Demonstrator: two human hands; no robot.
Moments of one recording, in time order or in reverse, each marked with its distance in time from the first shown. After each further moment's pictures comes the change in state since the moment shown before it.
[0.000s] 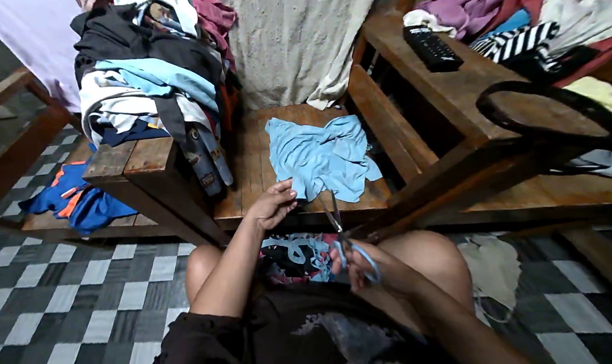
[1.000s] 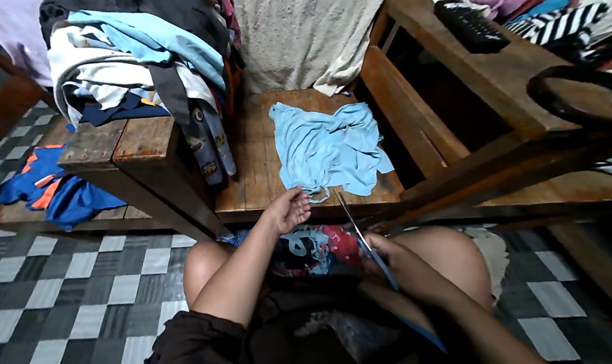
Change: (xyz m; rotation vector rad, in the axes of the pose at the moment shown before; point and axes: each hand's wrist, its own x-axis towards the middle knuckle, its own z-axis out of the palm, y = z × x) left_hand 0.009 -0.026 -0.005 -0.076 0.282 -0.370; right_hand -0.003 -0.017 0.015 -0.481 0.325 0.118
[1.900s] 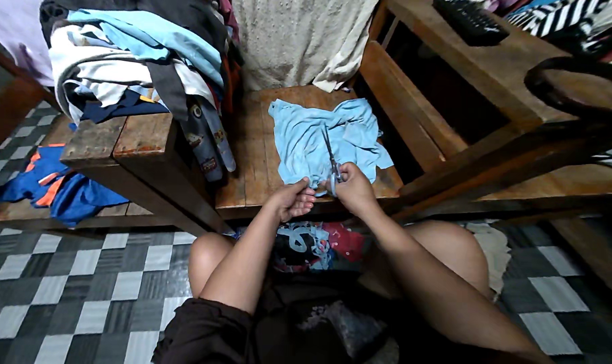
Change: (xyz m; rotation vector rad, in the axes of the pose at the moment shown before) left_hand 0.007 0.011 0.008 0.275 -0.035 -0.022; right_hand 0.125 -0.036 0.003 0.054 0.446 0.064
